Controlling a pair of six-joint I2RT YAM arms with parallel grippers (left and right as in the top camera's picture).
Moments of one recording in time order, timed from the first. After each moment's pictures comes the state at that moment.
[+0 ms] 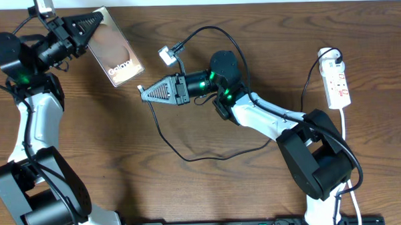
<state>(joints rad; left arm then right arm) 0.36 1.73 1.20 0.76 1.26 -1.37 0.63 2.01 1.25 0.94 -1.18 1.20</state>
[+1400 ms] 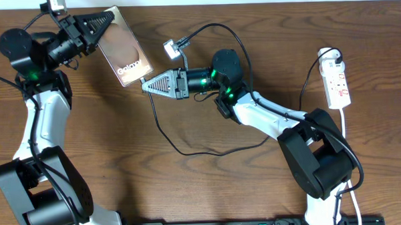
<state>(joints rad) 0.31 1.73 1.20 0.75 1.25 -1.34 0.61 2.01 1.25 0.94 -1.08 1.18</state>
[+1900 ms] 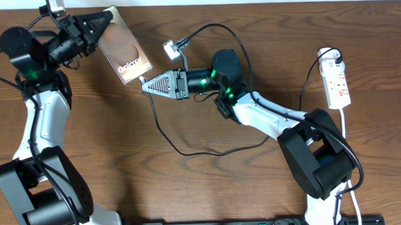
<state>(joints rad) 0.31 1.73 1.20 0.67 1.20 -1.29 0.61 2.01 1.25 0.93 -1.09 1.18</state>
